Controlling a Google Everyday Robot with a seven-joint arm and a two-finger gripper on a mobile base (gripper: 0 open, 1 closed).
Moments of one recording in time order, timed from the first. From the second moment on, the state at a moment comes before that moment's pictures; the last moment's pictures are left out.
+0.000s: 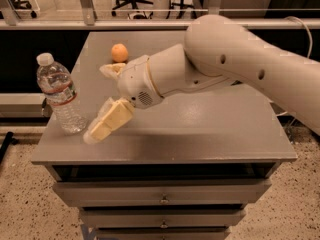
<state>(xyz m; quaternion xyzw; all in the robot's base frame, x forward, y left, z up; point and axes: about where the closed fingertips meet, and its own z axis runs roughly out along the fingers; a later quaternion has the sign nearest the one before) 0.475 0.120 0.919 -0.61 0.59 0.33 0.41</state>
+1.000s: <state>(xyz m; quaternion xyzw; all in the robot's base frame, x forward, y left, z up) 0.499 0.194 0.898 -0.58 0.56 0.38 0.44</state>
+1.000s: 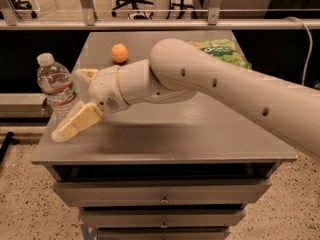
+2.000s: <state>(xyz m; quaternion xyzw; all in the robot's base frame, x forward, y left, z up) 0.531 0.210 0.898 -0.56 0.58 0.38 0.46</state>
